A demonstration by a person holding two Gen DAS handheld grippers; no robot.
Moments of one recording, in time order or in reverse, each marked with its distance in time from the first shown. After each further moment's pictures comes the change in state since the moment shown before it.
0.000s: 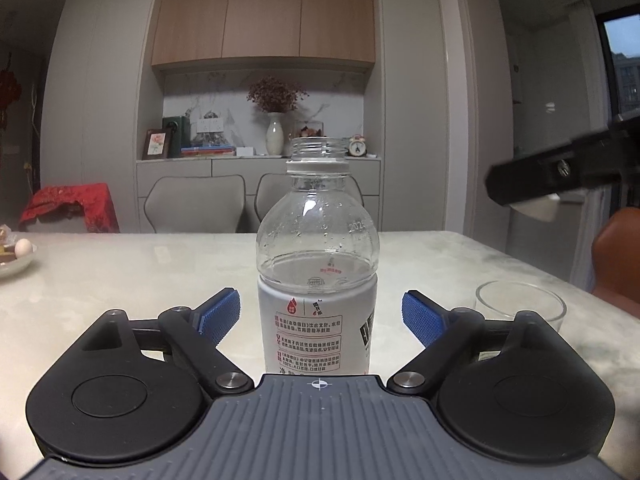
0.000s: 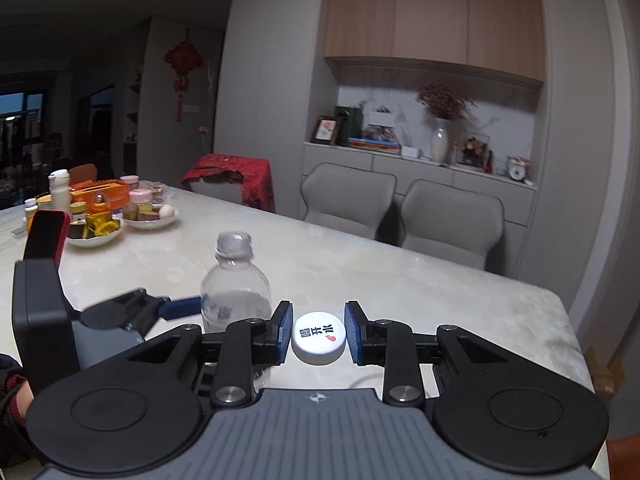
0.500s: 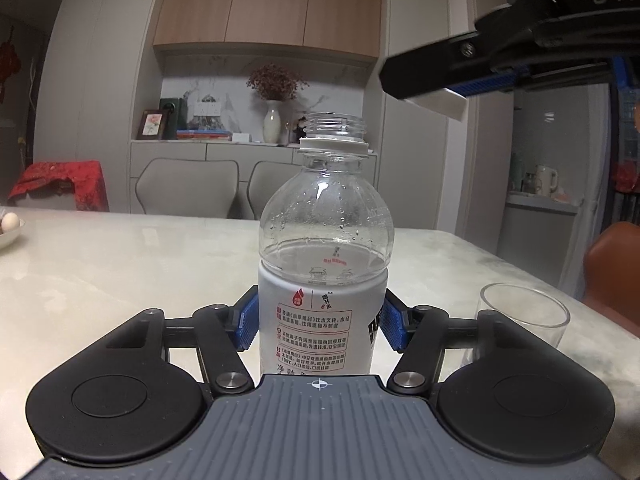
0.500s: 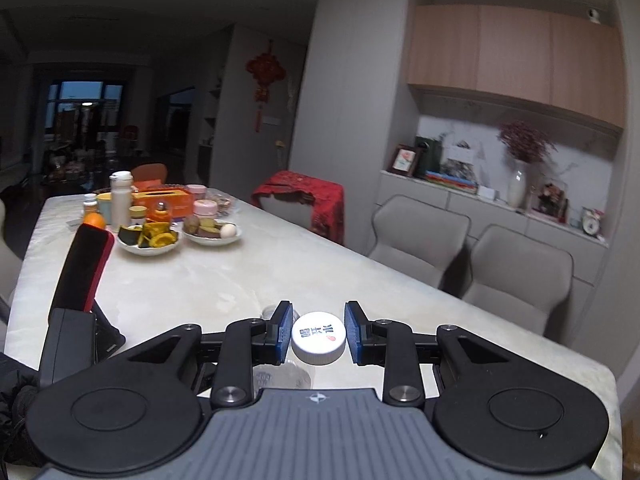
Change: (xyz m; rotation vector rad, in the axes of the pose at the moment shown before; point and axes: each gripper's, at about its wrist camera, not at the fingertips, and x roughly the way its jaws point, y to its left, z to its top) left arm 0.012 0.012 -0.004 -0.050 0.032 -0.032; right arm 0.032 -0.001 0.041 -0.133 -0.064 0.238
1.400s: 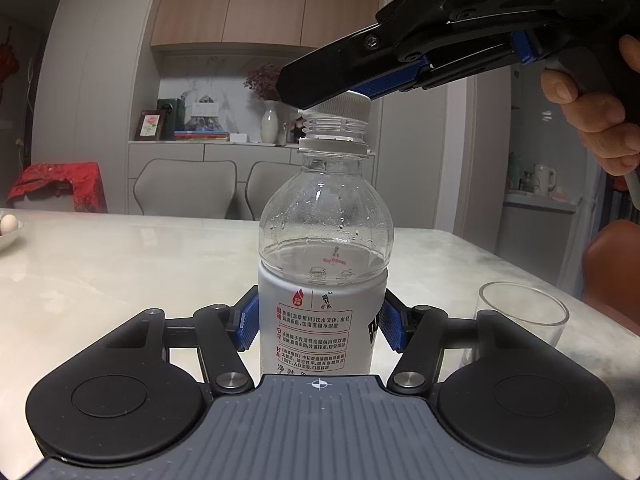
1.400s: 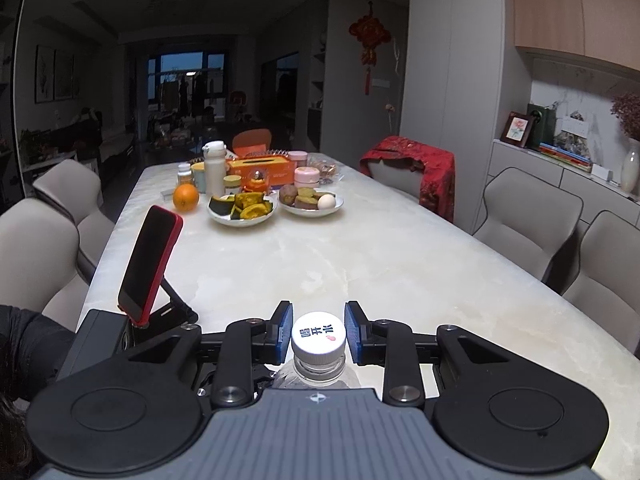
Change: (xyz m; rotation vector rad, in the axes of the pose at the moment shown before) left arm -0.002 -0.002 0.001 0.007 0.000 -0.004; right arm 0.040 -0.025 0.028 -0.032 0.160 0.336
